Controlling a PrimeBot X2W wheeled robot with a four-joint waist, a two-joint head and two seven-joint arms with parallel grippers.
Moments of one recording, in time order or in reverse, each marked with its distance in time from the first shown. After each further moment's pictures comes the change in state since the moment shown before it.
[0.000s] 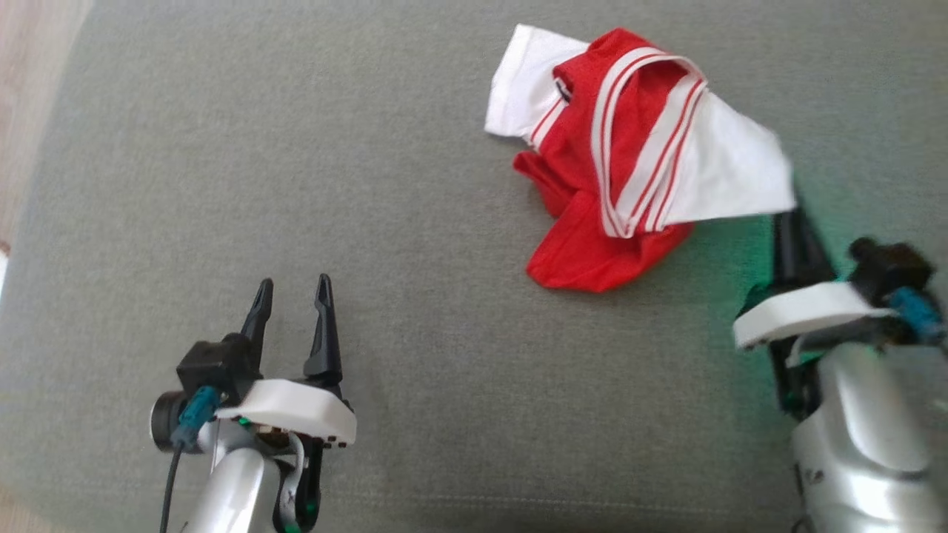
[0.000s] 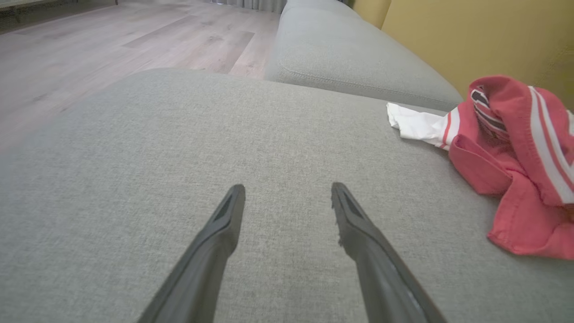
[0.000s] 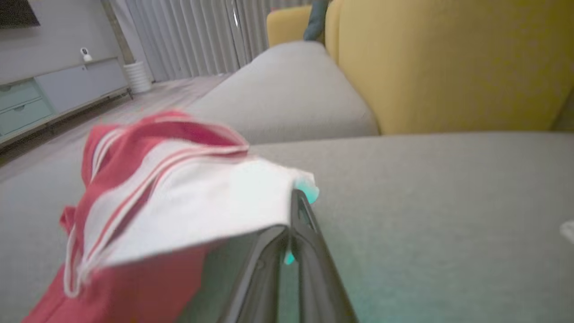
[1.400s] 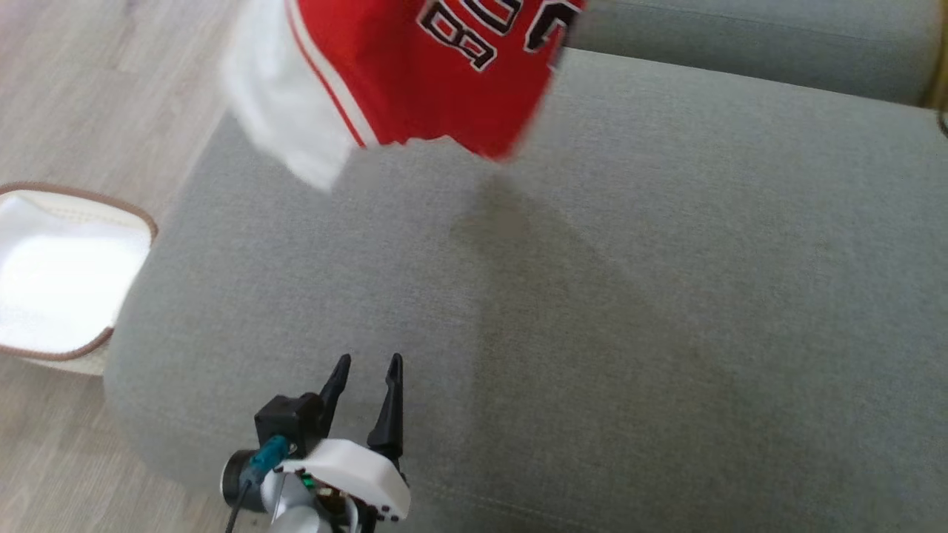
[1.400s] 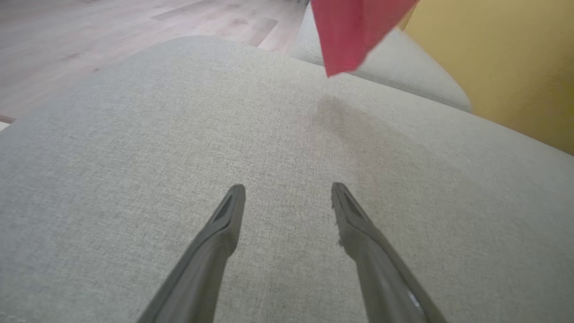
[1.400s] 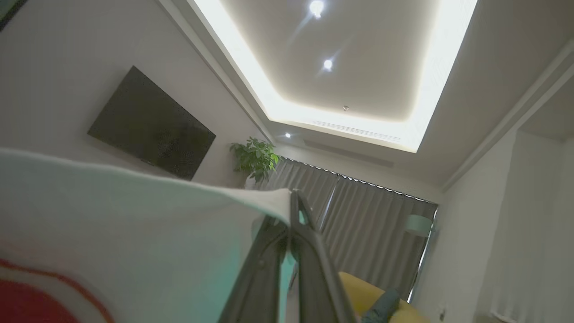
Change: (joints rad) left arm 0.068 0.001 -0.192 0.085 -0.108 0.000 0.000; right arm -1.055 -0.160 0.373 0.232 -0.107 0.000 0.010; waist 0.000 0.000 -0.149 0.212
